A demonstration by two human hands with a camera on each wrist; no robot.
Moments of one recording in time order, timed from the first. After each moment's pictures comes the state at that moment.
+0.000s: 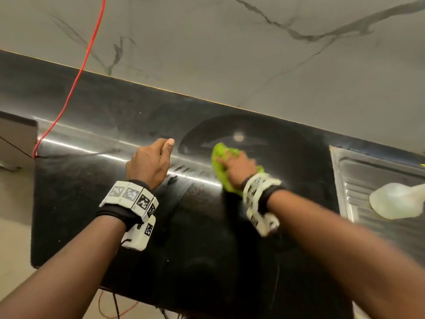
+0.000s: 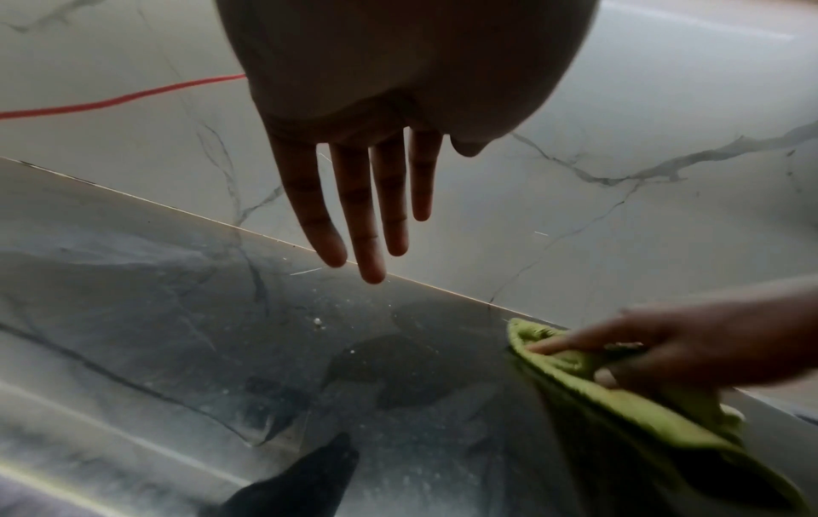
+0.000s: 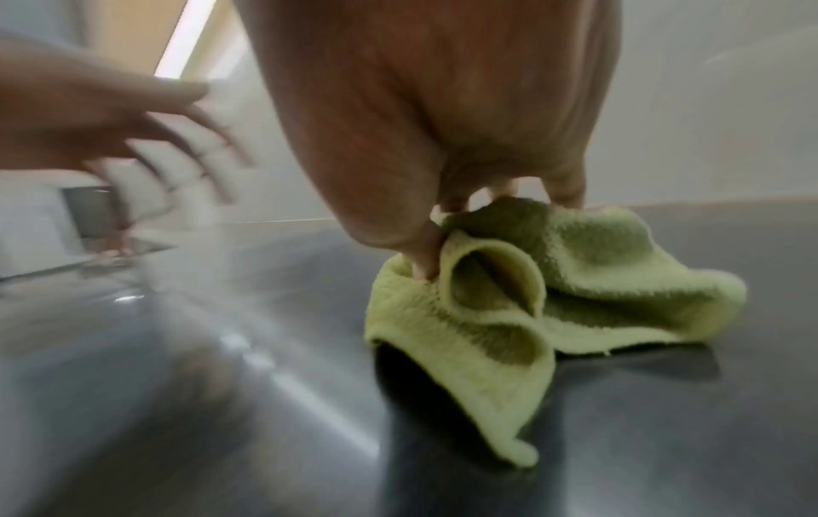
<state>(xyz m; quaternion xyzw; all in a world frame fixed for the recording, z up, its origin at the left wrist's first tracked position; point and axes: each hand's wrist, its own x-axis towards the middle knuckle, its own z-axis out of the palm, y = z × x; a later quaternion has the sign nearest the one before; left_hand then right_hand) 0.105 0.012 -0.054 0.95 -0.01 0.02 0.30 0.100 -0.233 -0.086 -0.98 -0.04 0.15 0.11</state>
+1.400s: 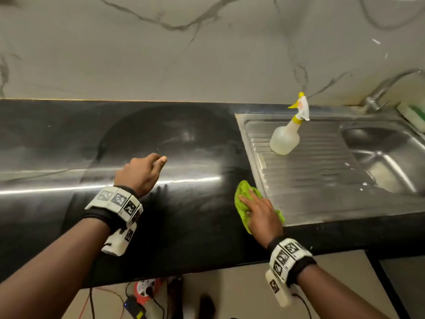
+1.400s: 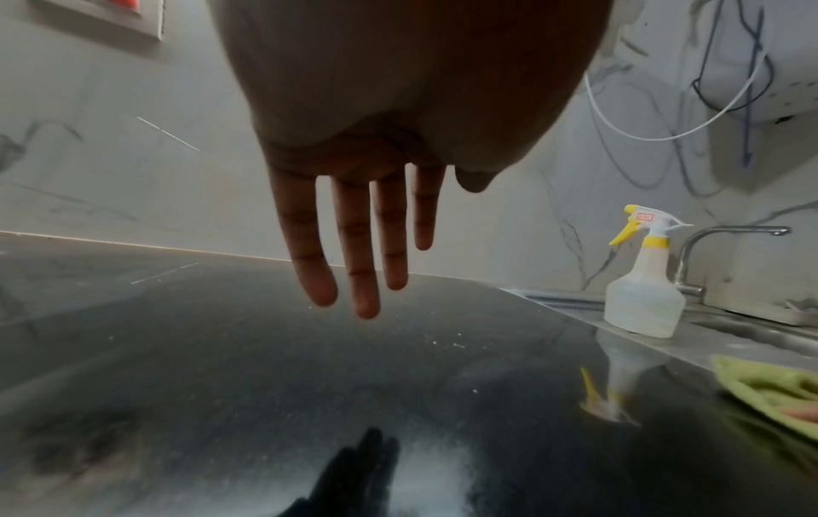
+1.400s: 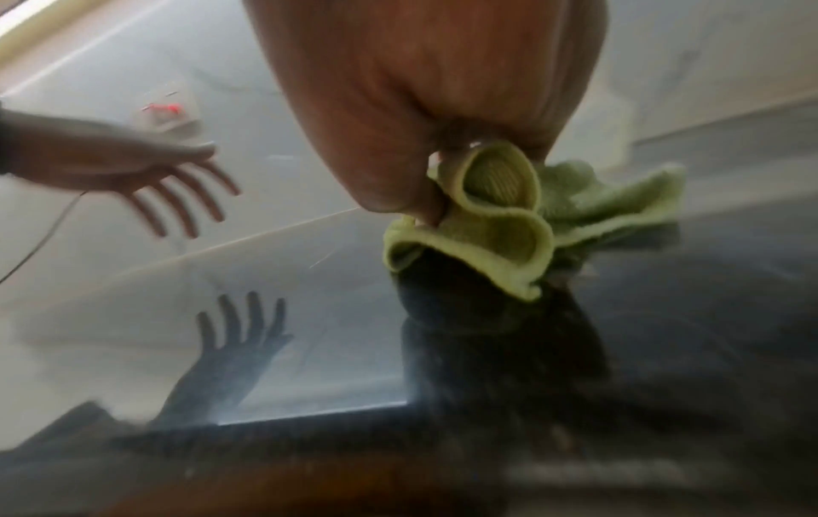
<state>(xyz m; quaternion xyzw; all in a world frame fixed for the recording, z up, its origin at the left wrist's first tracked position) 0.012 -0.117 -0.046 0.96 -0.18 -0.11 0.18 -0.219 -0.366 -0.113 -0.97 0.20 -0.05 0.15</state>
